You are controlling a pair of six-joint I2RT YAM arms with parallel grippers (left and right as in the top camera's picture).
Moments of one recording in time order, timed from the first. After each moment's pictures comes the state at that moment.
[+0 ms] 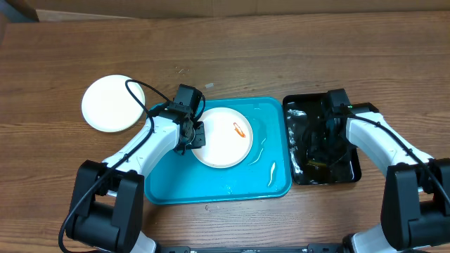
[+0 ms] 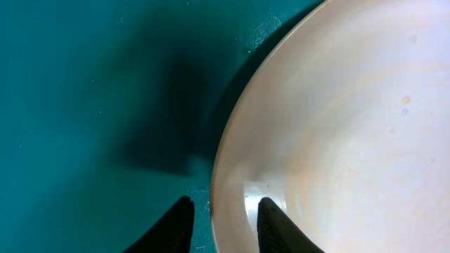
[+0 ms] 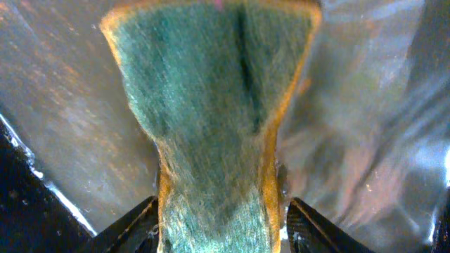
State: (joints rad) left arm -0.31 1.73 1.03 -0.68 -0.03 -0.41; right arm 0.13 1.71 0.99 -0.92 -0.07 0.31
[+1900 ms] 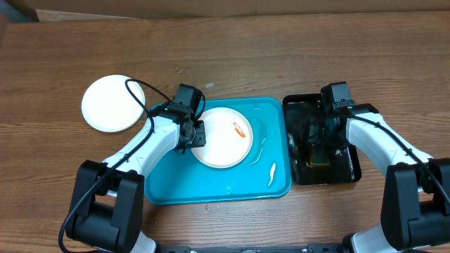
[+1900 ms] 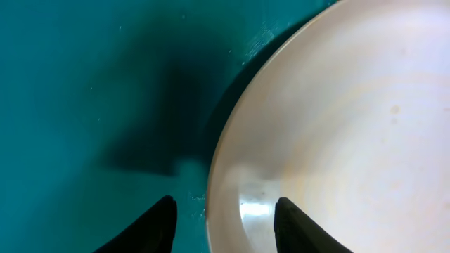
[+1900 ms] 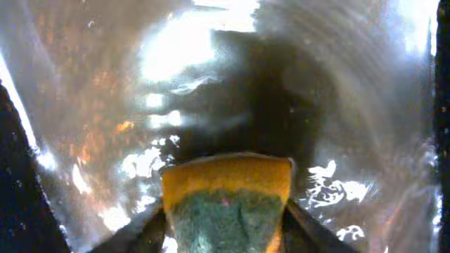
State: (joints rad) left arm -0.31 1.73 1.03 -0.66 -0.03 -0.41; right arm 0.13 1.71 0.98 -0.67 -0.02 0.31
